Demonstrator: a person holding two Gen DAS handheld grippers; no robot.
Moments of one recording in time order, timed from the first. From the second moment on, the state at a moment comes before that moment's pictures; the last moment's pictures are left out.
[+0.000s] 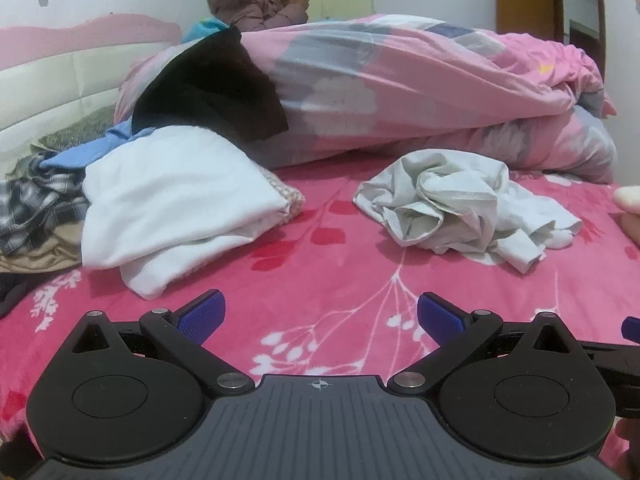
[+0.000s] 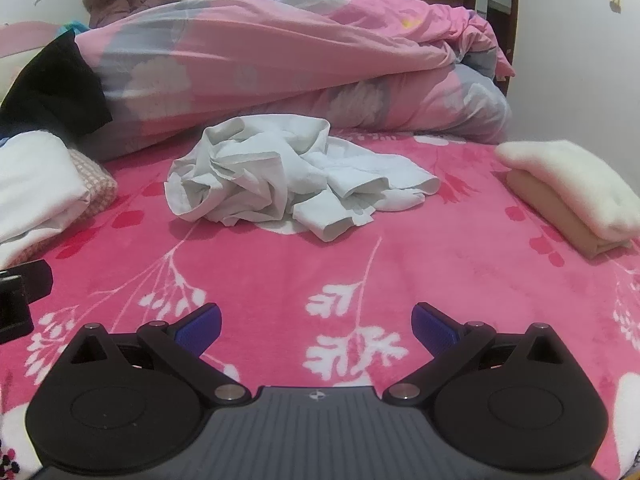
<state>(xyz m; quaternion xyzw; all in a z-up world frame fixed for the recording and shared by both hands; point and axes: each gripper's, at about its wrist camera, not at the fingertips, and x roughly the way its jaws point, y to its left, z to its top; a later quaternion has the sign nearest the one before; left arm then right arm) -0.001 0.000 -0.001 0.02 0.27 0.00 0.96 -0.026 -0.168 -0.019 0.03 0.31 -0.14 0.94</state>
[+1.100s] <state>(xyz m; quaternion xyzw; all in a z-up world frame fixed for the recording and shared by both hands) 0.000 0.007 -0.001 -0.01 0.31 -0.04 0.95 -0.029 -0.168 -0.007 0.03 0.31 -0.15 0.94</state>
